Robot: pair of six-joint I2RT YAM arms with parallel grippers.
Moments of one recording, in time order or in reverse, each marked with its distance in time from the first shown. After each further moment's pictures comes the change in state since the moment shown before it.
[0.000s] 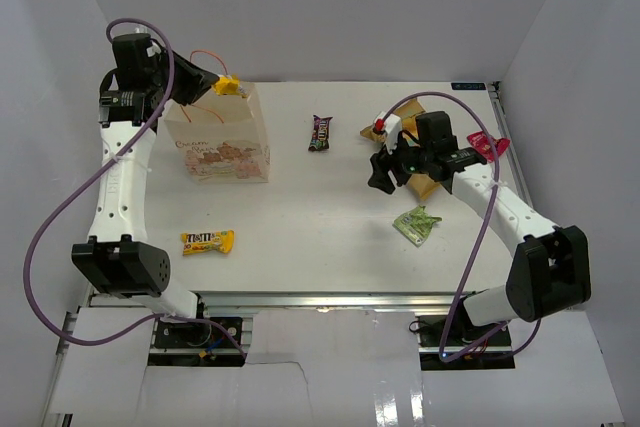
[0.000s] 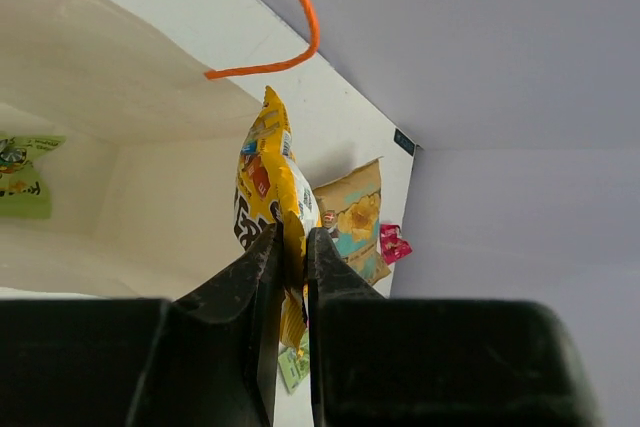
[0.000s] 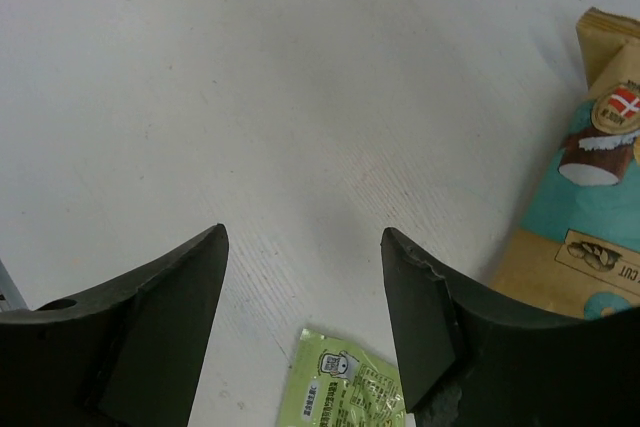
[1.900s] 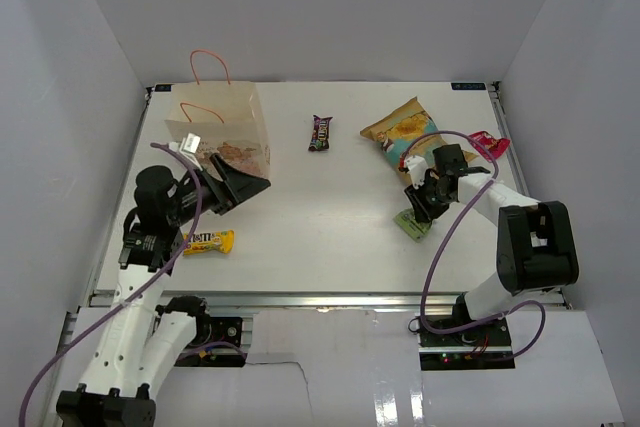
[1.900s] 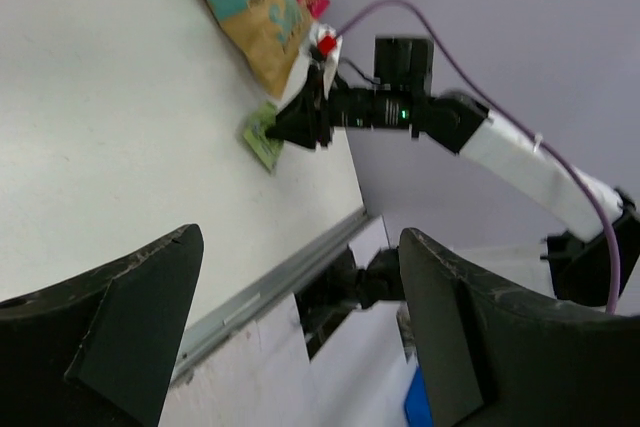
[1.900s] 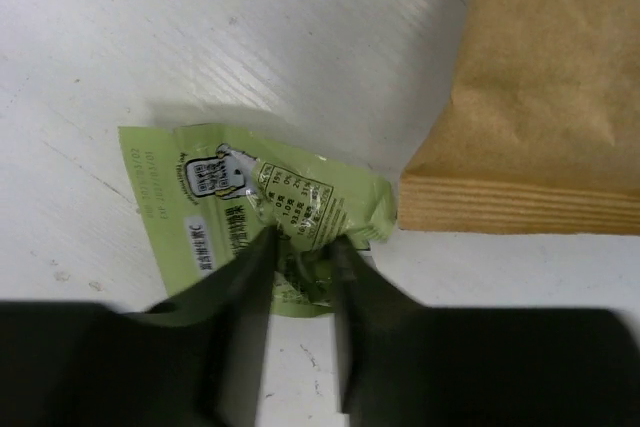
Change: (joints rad) left arm -0.122 -0.834 -1.048 0.417 0.396 0.010; right arm -0.211 0.139 -0.241 -0.082 0.299 -0.125
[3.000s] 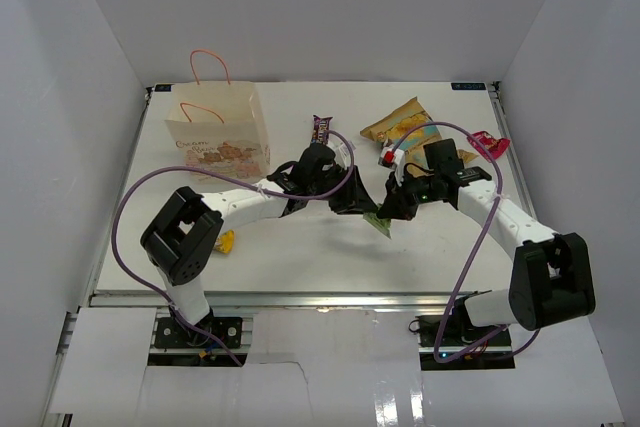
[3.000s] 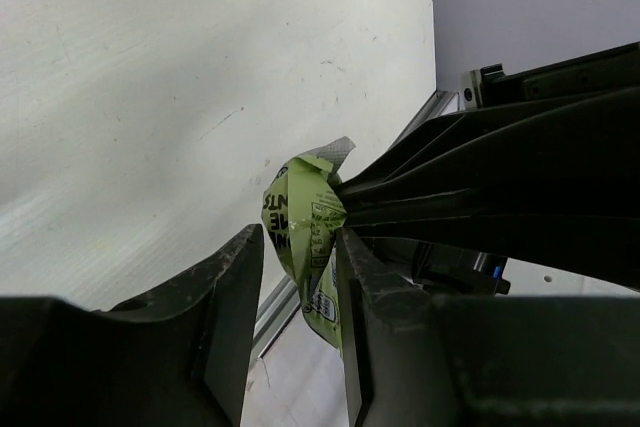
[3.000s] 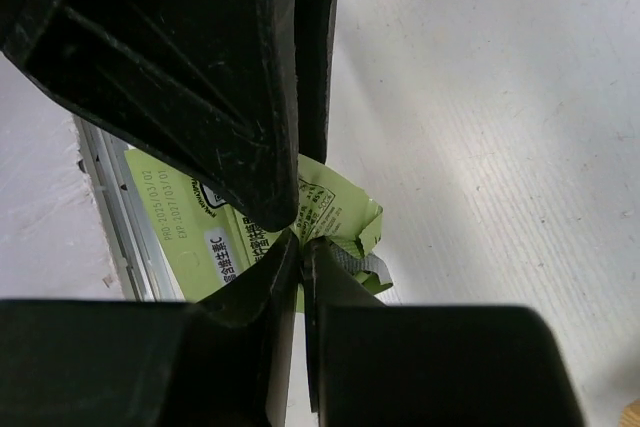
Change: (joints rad) left arm -0.688 1.051 0.340 0.367 -0.208 -0.038; right arm 0.135 -0.188 0.029 -0.042 -0.583 0.005
